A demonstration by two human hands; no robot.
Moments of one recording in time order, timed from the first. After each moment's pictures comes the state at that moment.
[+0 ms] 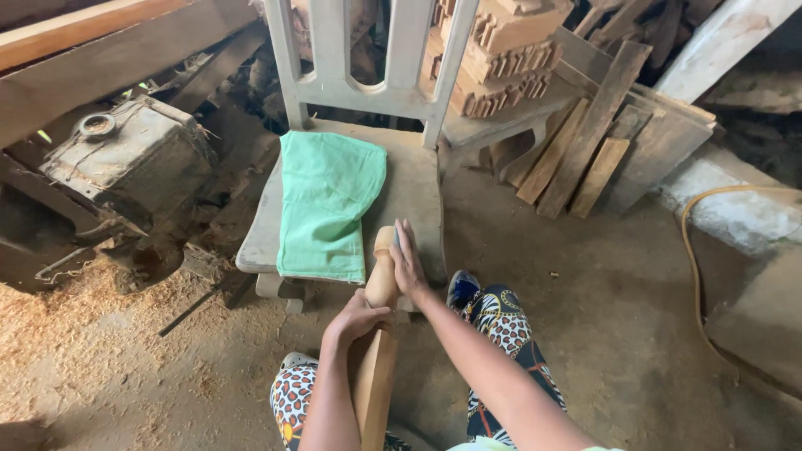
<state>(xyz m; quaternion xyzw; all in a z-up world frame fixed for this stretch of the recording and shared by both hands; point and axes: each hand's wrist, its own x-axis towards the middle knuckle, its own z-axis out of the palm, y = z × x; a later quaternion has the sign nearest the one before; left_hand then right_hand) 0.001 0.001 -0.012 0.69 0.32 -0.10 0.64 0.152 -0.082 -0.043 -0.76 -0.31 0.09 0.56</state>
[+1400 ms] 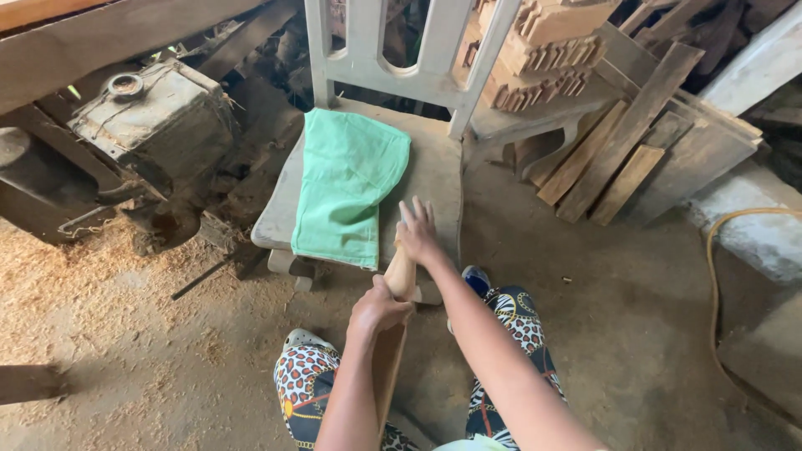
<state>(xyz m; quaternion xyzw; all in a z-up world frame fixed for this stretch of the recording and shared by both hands) -0.003 -0.027 0.045 0.80 0.36 -0.19 0.44 0.213 -0.057 -0.055 -0.87 -0.44 0.04 0.22</state>
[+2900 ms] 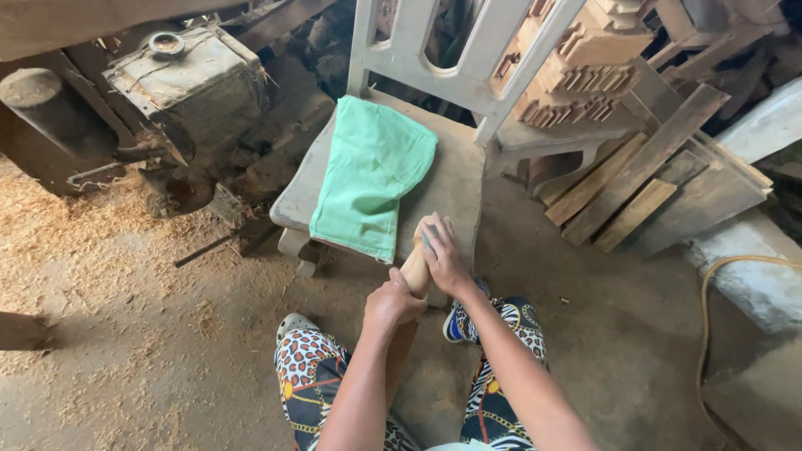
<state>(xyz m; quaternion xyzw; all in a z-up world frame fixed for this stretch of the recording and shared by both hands) -0.005 -0.038 0.046 0.82 0.37 -0.14 0.41 0.163 -0.114 -0.005 -0.79 -0.53 0.02 0.32</state>
